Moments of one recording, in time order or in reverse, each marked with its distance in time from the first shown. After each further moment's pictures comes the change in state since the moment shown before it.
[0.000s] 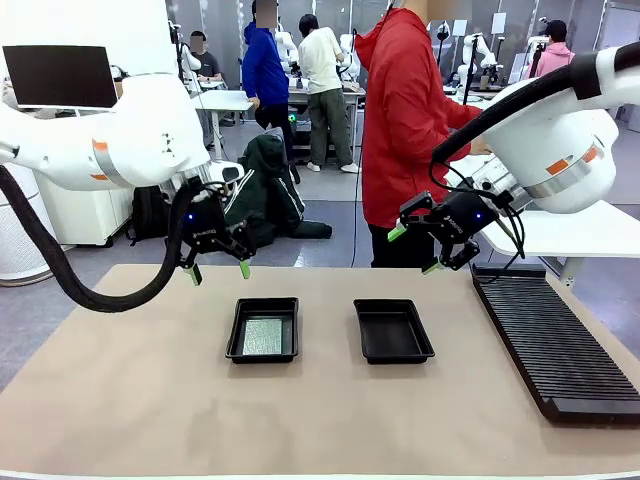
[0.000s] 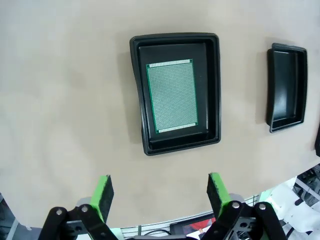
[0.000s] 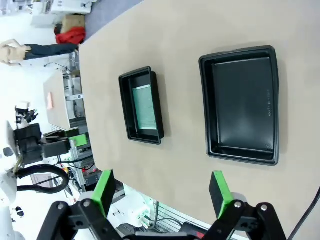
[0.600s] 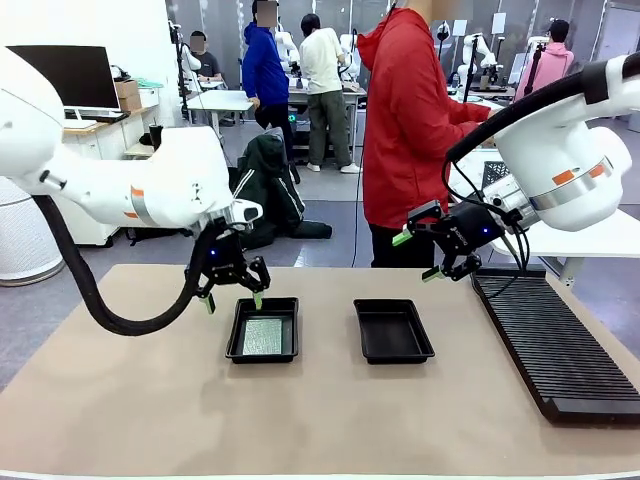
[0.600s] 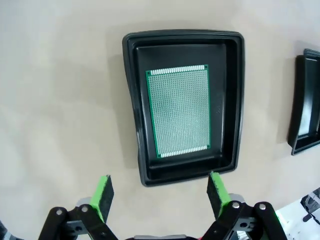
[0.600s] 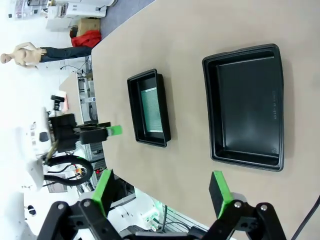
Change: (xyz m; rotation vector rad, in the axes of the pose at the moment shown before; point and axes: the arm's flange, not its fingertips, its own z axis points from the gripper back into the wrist) left arm 0.016 -0.008 -0.075 0.040 0.029 0.022; right arm -0.003 -0.025 -0.004 0.088 -0.016 -0.022
